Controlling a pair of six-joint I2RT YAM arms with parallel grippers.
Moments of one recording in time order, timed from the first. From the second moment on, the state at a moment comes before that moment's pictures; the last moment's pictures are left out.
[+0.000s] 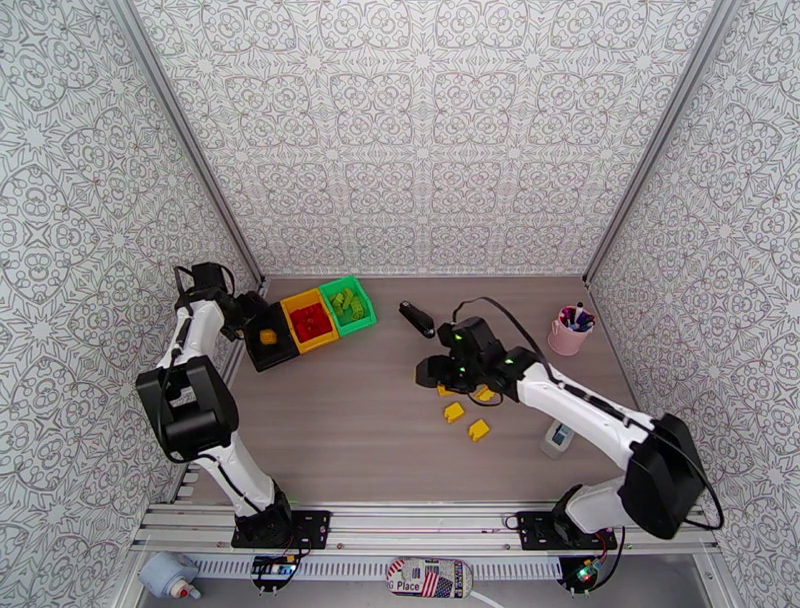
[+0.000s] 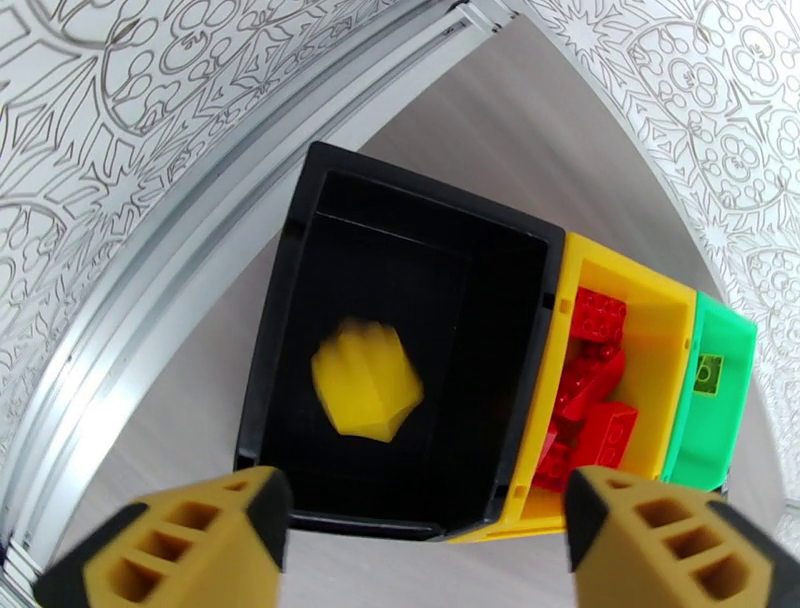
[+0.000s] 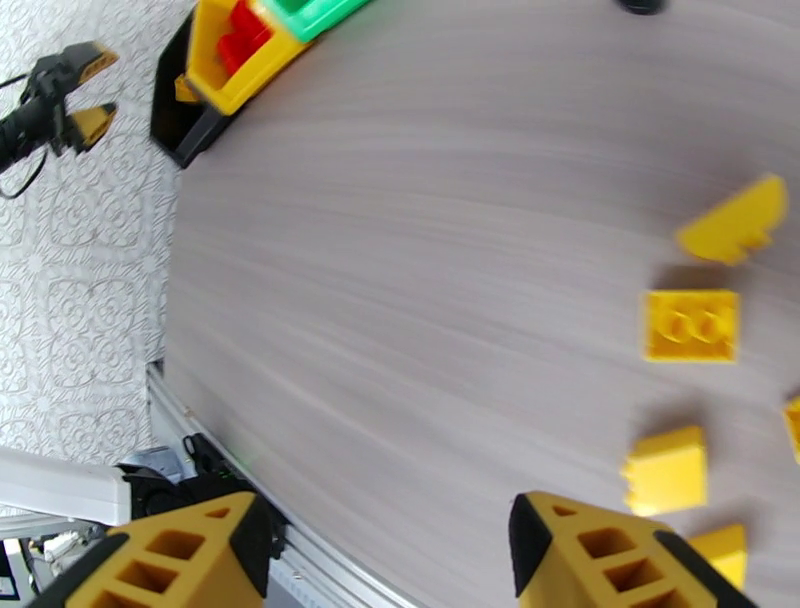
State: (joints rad) left arm 0.35 1.84 1.60 -0.72 0.13 -0.50; right arm 0.65 1.41 1.07 -0.52 -0.34 0.72
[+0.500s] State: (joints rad) left arm -0.18 1.57 1.29 -0.69 0.07 -0.46; right arm 0.40 1.27 0.86 -0.65 -0.25 0.69
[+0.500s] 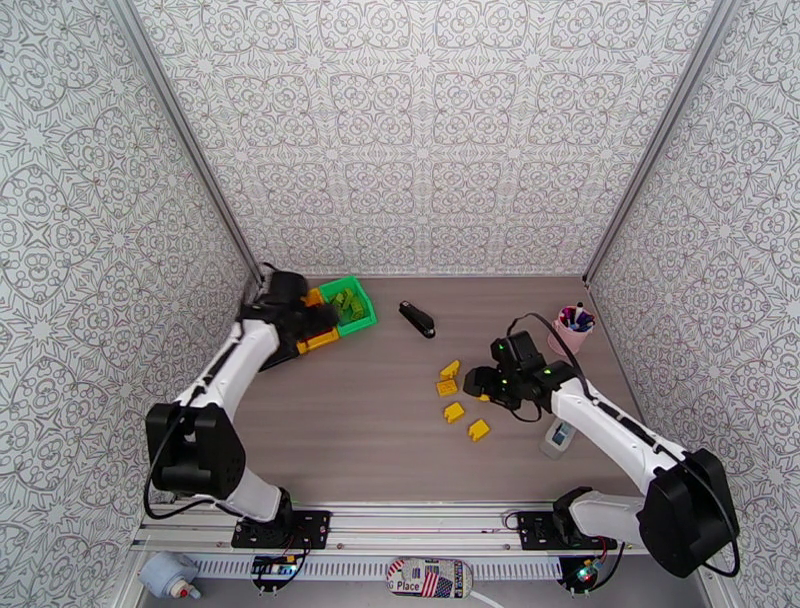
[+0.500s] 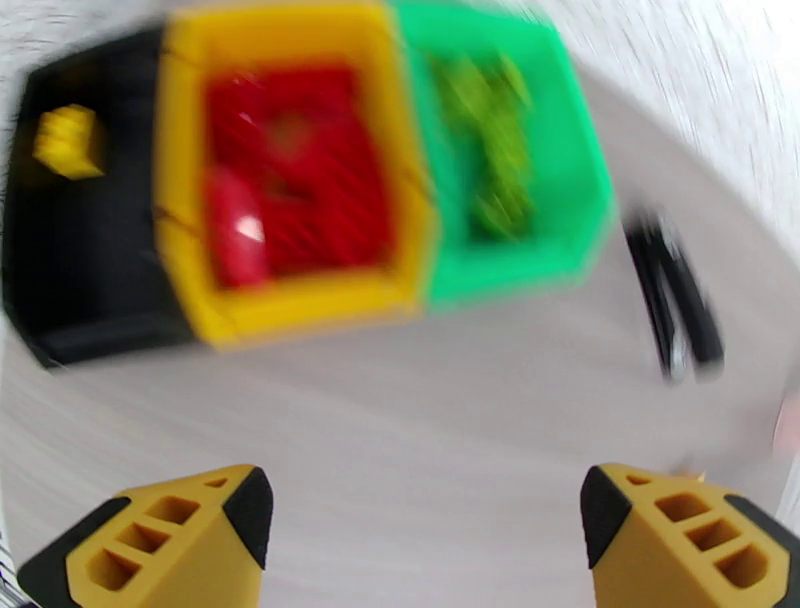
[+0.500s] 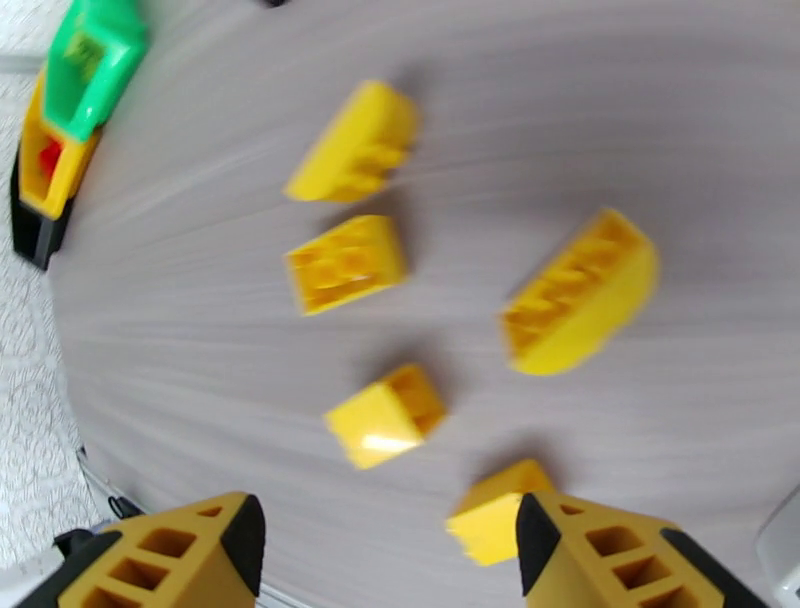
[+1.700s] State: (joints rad) left arm -0.77 2.37 1.96 -0.82 -0.02 -0.10; right arm 0.31 1.14 0.76 -0.68 -0.30 0.69
